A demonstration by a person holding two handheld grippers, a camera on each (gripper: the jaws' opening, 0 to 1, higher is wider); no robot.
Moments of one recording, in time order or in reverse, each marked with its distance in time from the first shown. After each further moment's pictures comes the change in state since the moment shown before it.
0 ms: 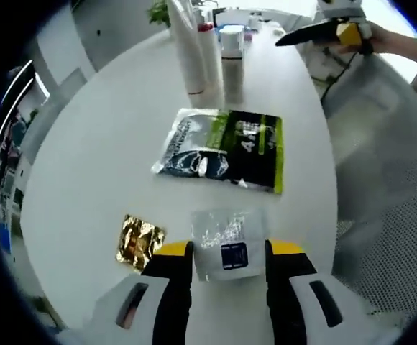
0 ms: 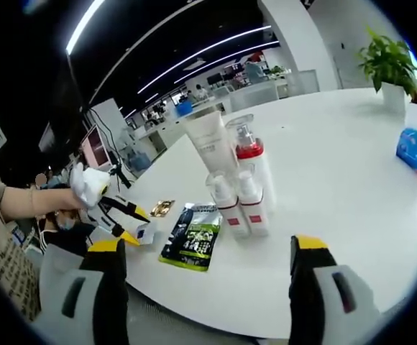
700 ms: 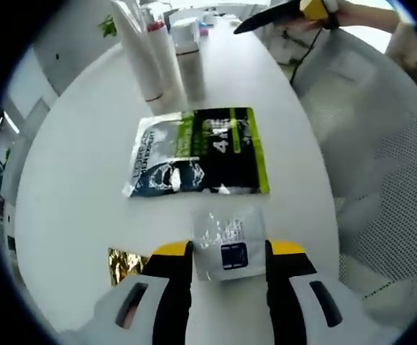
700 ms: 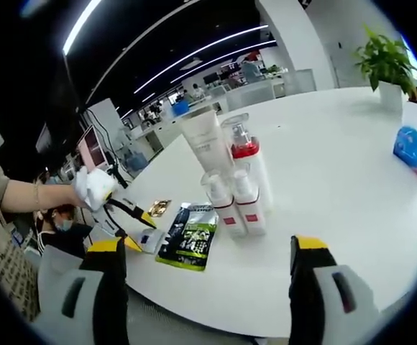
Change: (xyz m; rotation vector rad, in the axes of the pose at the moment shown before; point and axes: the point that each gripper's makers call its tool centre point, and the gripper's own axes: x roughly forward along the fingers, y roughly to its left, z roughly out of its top) left arm 0.023 -0.008 0.001 0.195 0.023 -0.137; right arm 0.000 -0.005 -0.001 0.010 0.002 -0.023
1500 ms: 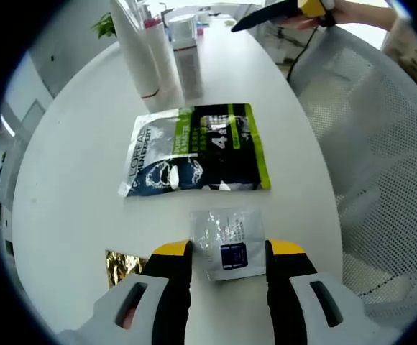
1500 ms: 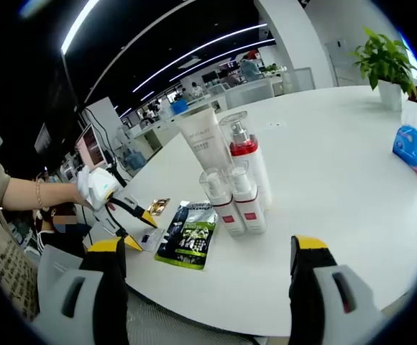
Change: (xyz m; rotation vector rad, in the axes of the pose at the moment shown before) left arm 0.002 0.000 -0.002 0.004 -0.006 -0.021; right arm 0.001 -0.001 -0.004 -0.001 0.014 -0.004
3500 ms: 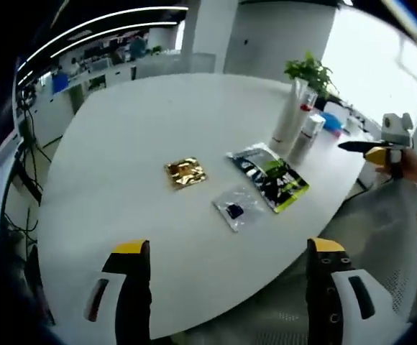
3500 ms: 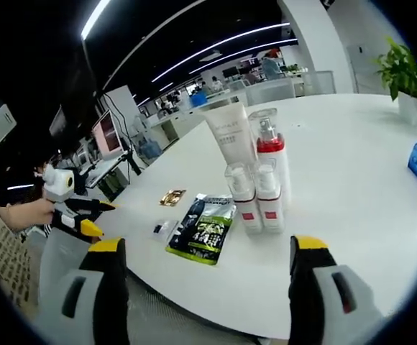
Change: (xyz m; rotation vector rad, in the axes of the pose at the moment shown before) left arm -0.108 -0.061 -0.034 -0.960 -0.404 0.493; right arm 0.001 0.022 -0.003 -0.085 0.029 0.091
